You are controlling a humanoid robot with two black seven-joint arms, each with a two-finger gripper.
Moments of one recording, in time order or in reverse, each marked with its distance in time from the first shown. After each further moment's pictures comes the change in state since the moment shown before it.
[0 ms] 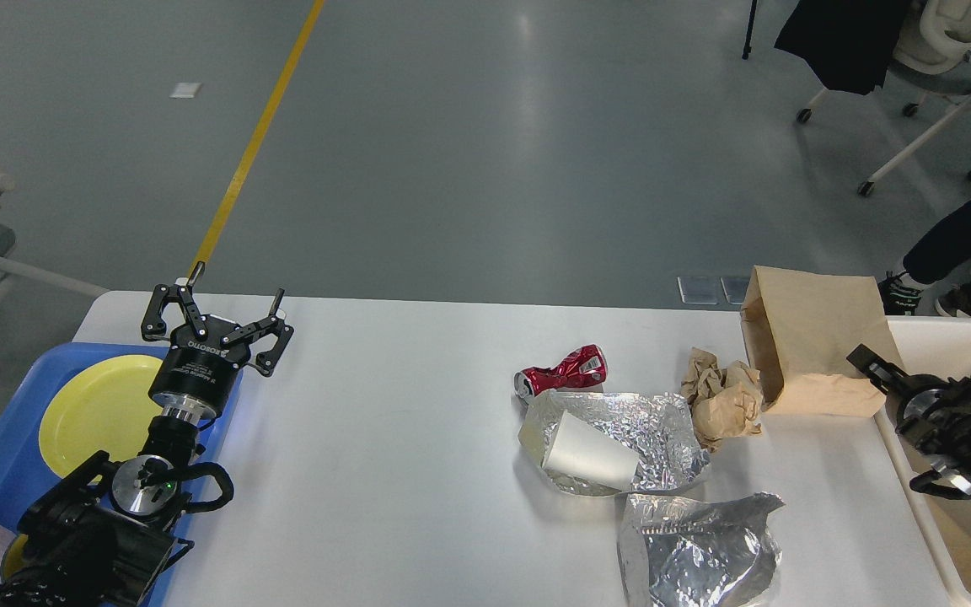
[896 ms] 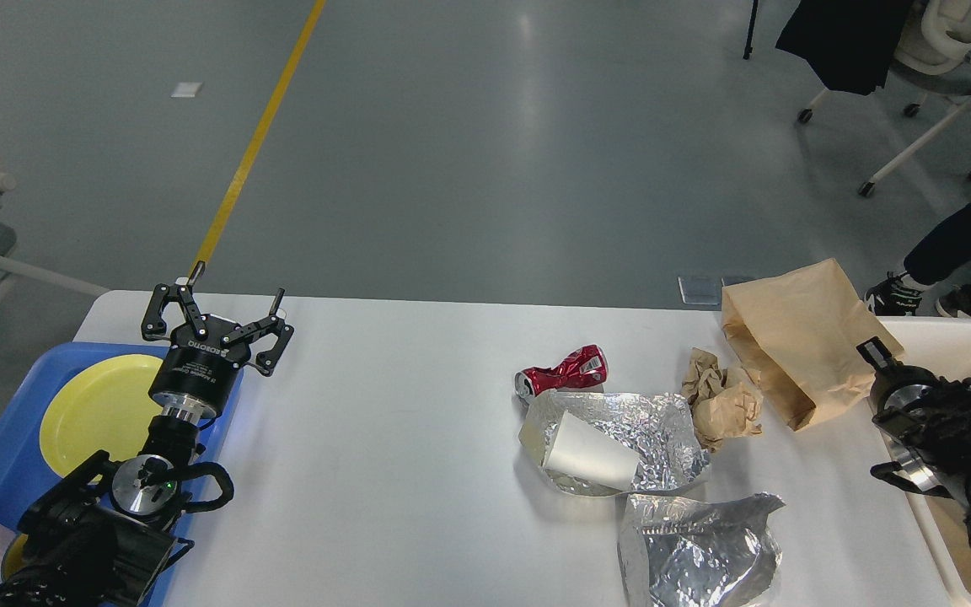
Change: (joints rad) left arm -0.001 0.000 0.000 0.000 0.000 0.000 0.000; right arm -0.038 0.014 0.266 -0.059 -0.008 -0.123 -0.003
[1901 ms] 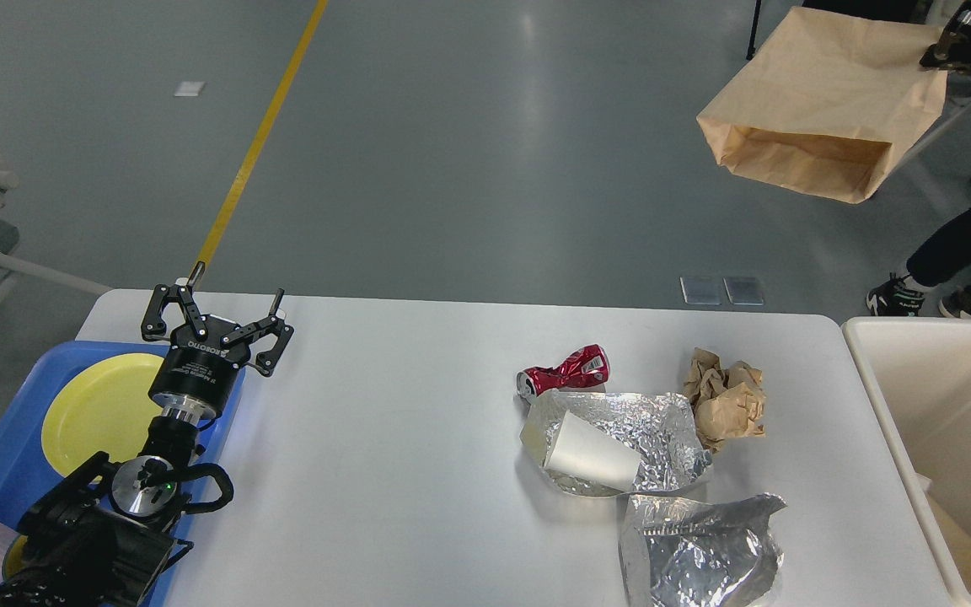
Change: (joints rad) left arm 0.001 0.000 0.000 0.000 0.000 0.000 0.000; right arm 0.922 -0.273 -0.012 0.171 -0.725 0.831 0.159
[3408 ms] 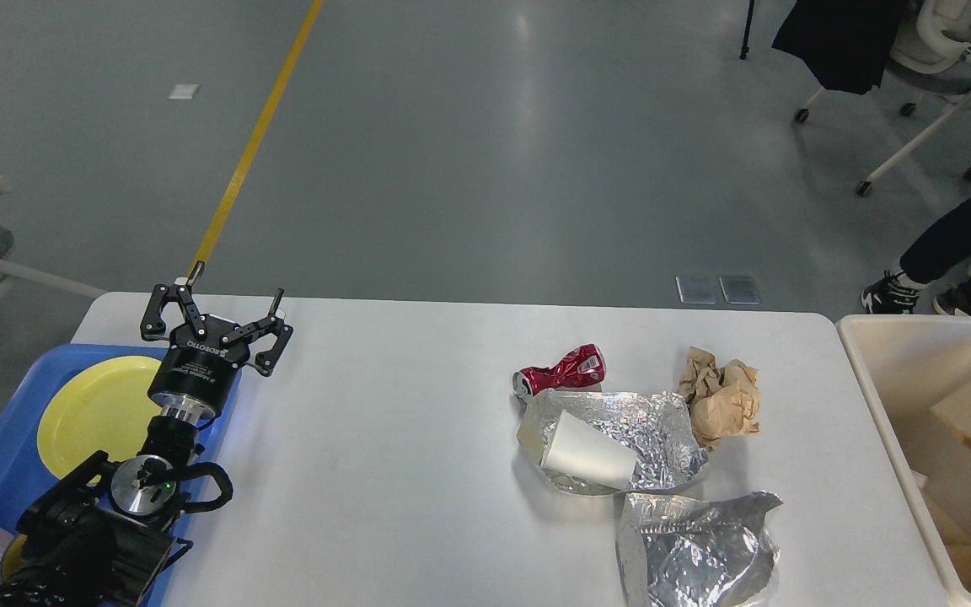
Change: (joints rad) left arm 0.000 0.001 0.000 0.000 0.000 0.000 0.000; right arm -1.240 -0.064 0.104 -0.467 0.364 -0.659 -0.078
